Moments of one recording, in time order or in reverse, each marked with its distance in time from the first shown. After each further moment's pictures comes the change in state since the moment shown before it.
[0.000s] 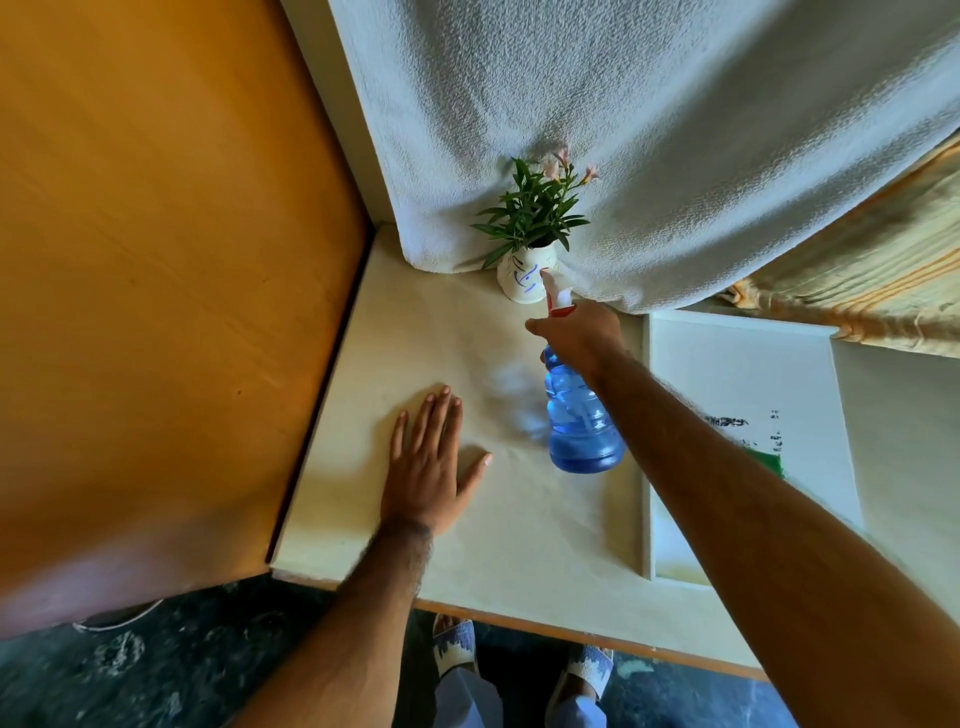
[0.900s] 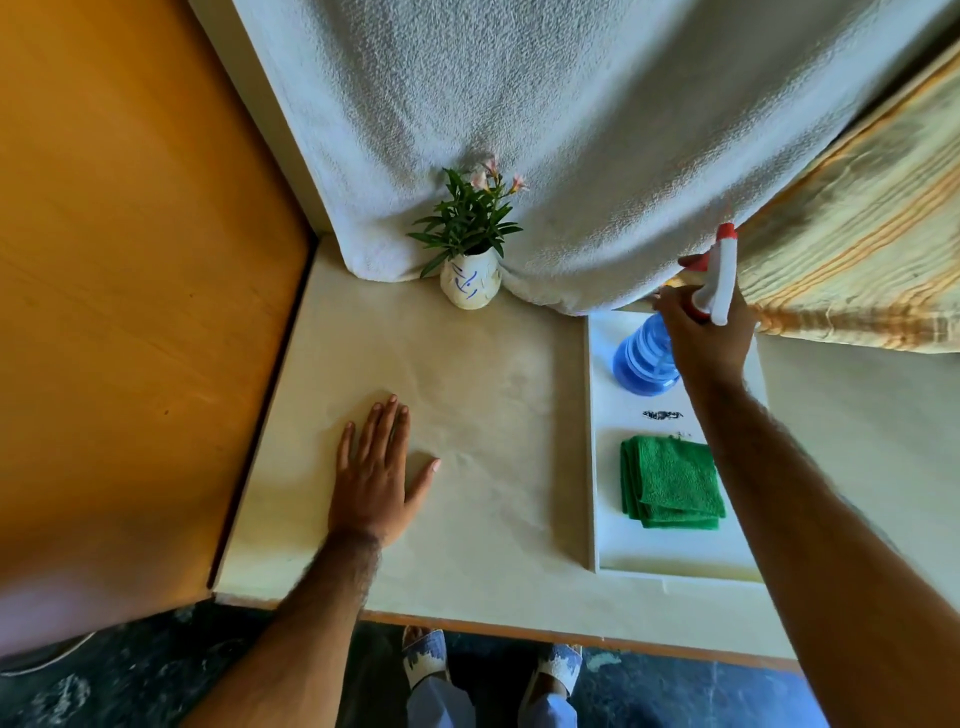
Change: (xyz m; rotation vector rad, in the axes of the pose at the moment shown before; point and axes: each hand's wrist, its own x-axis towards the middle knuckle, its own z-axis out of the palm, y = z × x) left_hand 0.003 -0.001 -0.001 -0.006 -0.072 0.007; right_hand 0.000 0.092 -0.149 0.349 0.617 -0.440
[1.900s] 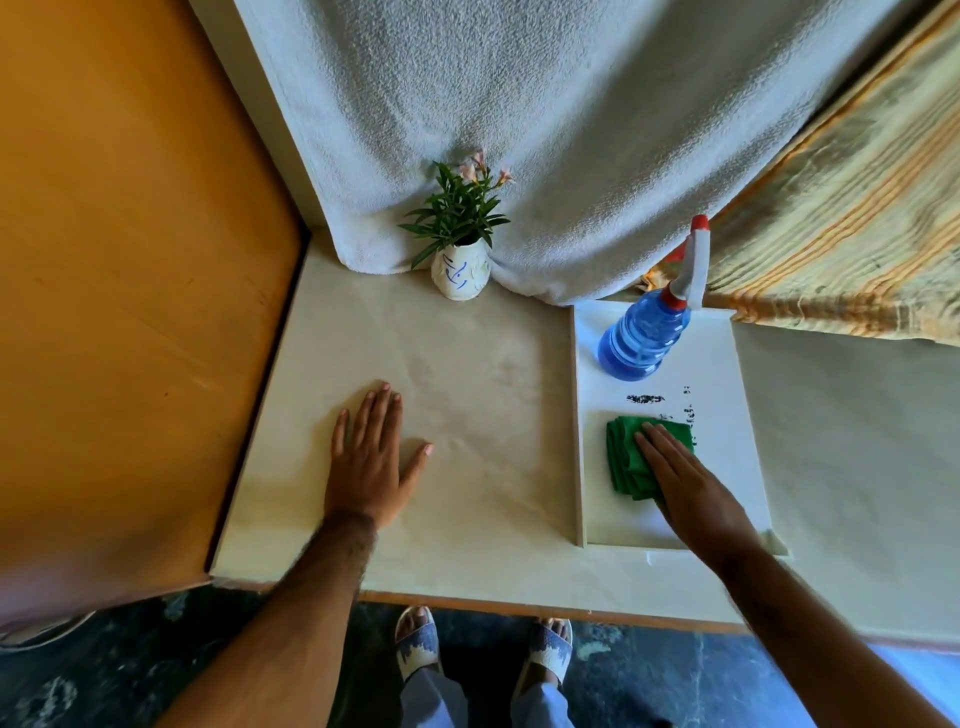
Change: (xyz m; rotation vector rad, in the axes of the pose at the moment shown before) left_hand -0.002 0.005 -0.005 -0.027 0.030 0.005; right_hand -0.145 0.078 -0.110 -0.863 -0.727 -0.465
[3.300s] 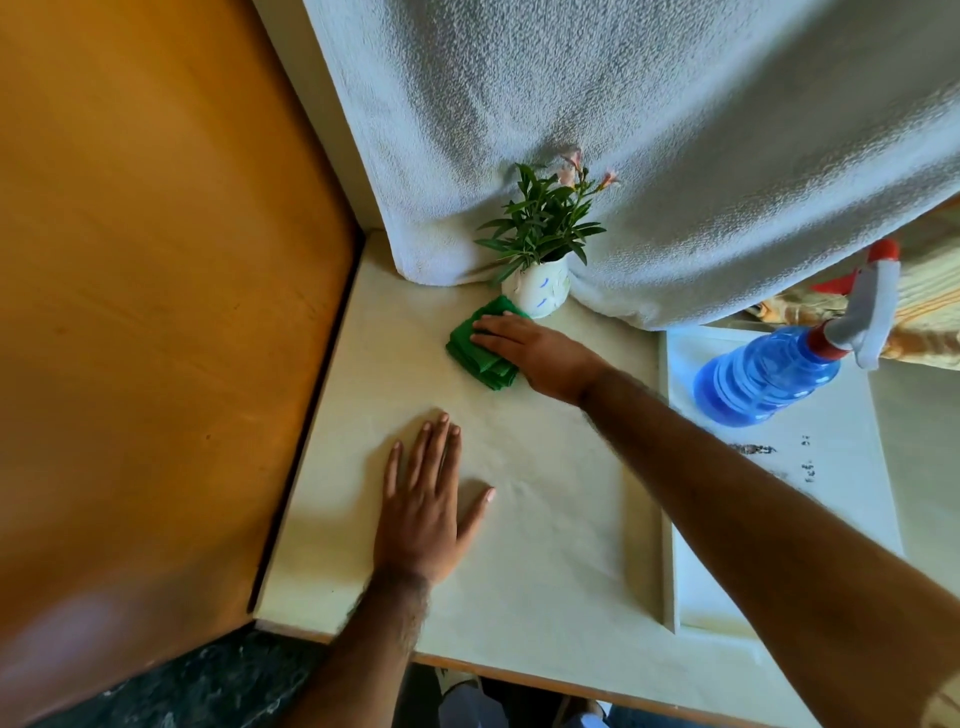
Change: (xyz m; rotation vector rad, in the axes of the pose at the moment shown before) left_hand -0.001 -0.007 0.009 0.057 0.004 -0.007; right_hand 0.300 -0.147 0.031 0.131 -0.178 -0.622
